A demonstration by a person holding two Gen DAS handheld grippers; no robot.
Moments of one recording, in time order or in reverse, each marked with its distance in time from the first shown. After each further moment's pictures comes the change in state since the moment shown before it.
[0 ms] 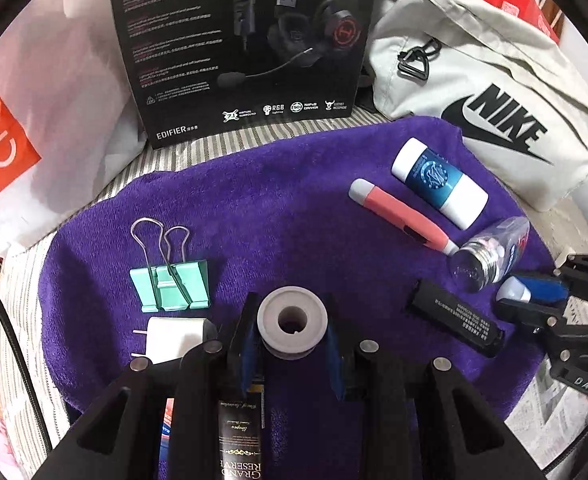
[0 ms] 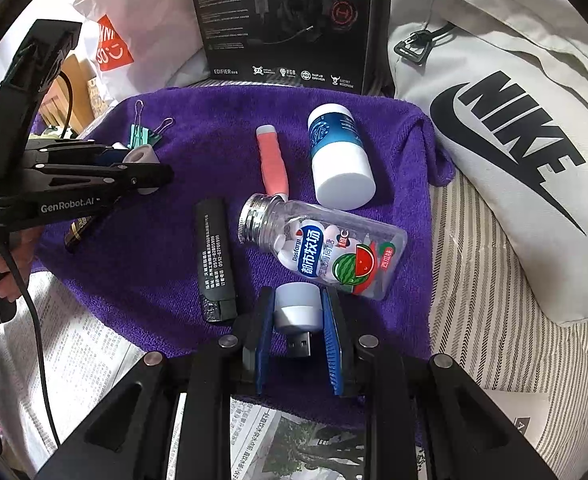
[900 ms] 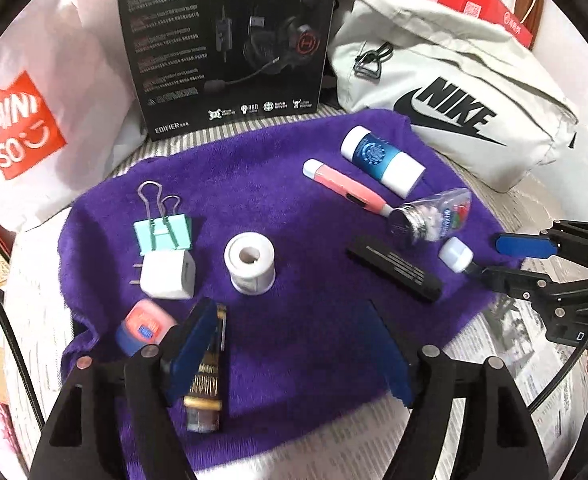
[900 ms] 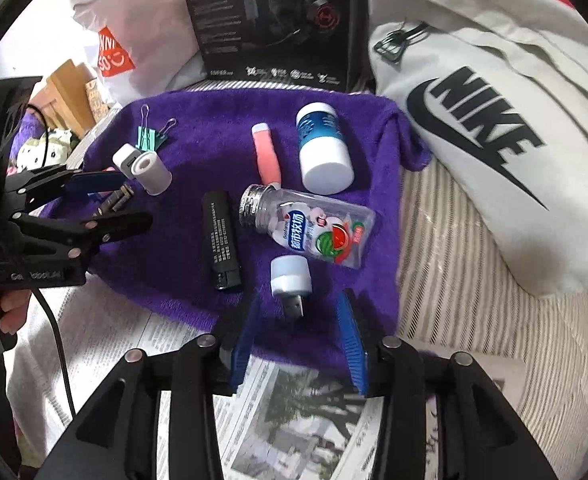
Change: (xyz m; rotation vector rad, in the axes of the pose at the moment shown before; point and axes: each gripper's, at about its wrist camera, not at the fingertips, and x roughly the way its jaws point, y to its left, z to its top) left arm -0.055 -0.016 -0.033 -0.014 -0.007 -0.037; right arm -0.039 -0.008 -0.011 0.058 0.031 0.005
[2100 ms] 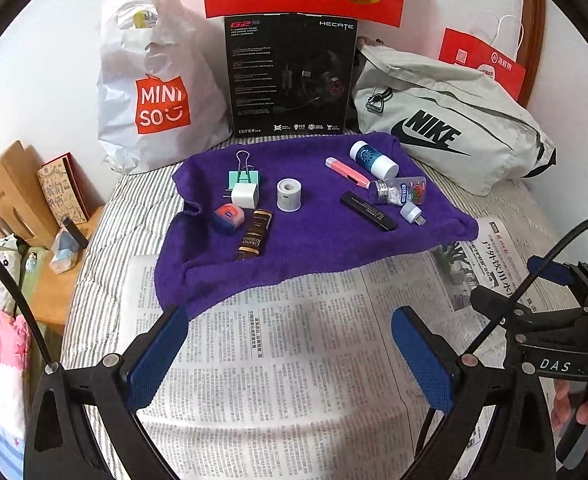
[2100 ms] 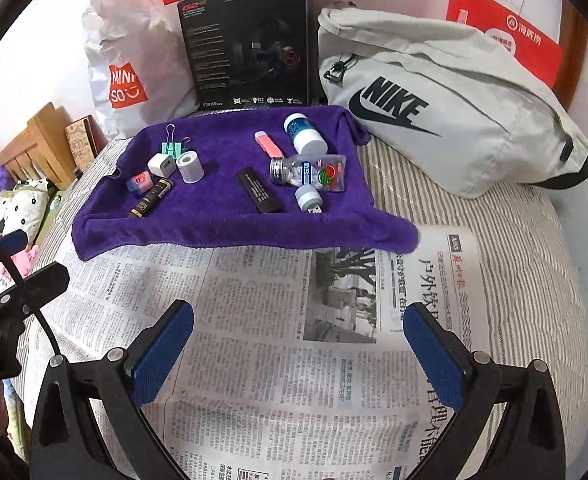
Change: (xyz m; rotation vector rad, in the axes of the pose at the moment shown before) left arm -0.133 -0.043 -0.100 -0.142 -0.111 0.167; right arm -0.089 0.062 -0.086 0.180 -0.114 -0.163
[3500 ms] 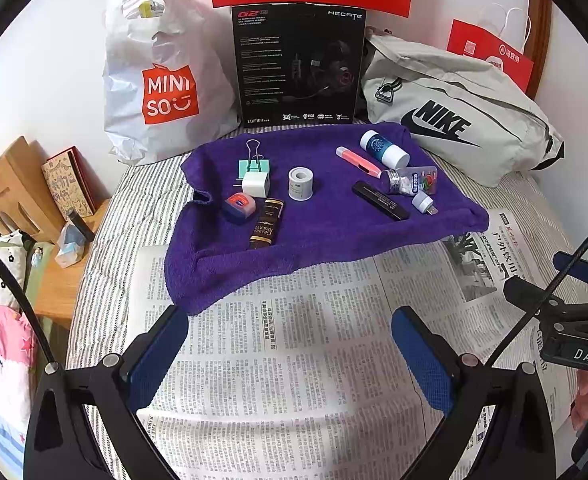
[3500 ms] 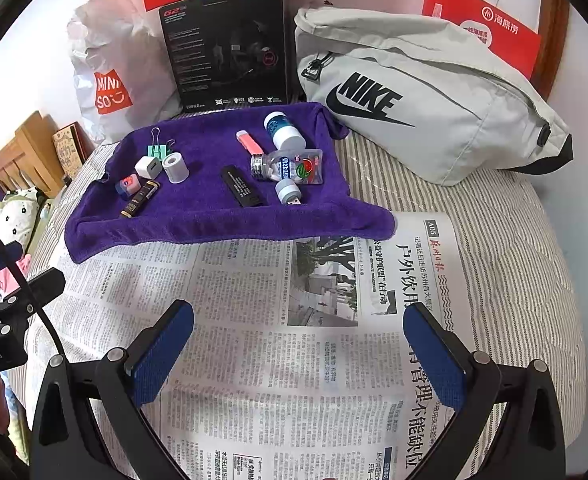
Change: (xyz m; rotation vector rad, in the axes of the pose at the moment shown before) left arm 0.007 0.007 -0.003 -0.013 0.034 0.019; right arm -0.013 -0.008 -0.004 0.034 0.007 -0.037
